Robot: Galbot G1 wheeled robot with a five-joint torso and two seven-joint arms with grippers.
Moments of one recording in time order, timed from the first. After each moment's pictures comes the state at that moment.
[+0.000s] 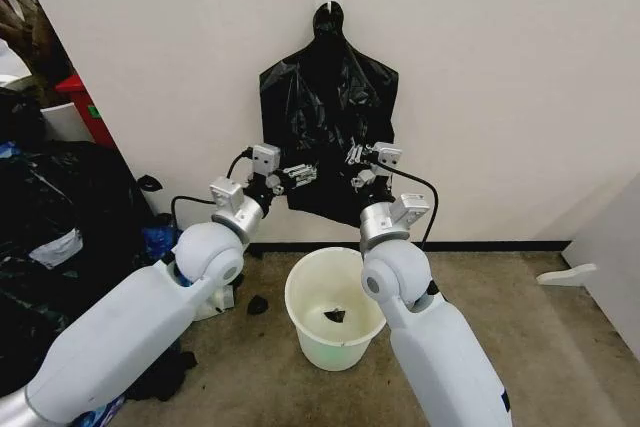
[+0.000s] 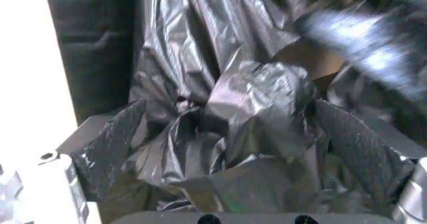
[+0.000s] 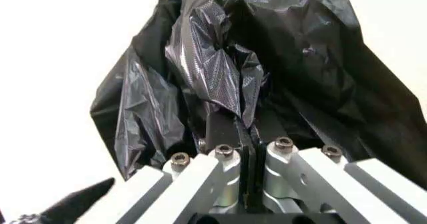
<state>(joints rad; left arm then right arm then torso) 0.61 -0.89 0.13 -1.92 -0.71 0.13 -0.30 -0.89 1.47 0.08 1.97 0.40 -0.09 0.34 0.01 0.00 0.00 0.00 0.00</state>
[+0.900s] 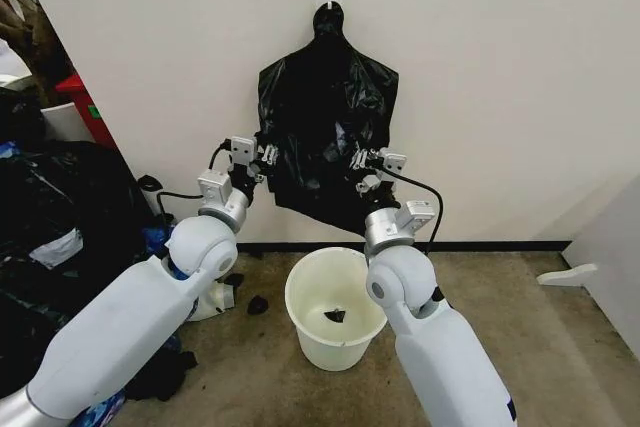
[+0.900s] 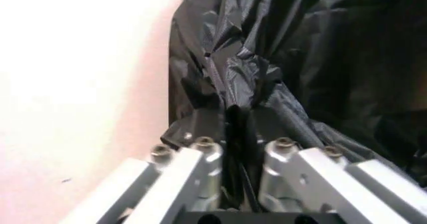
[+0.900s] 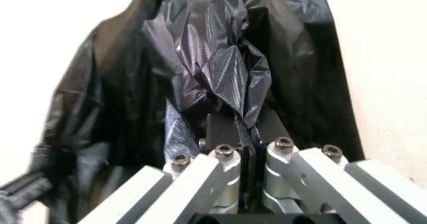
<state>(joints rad) 0.68 -0.89 0.01 -1.93 -0.67 0.13 -0.40 -0.93 1.45 0.10 1.97 0.39 -0.06 0.32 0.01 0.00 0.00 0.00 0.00</state>
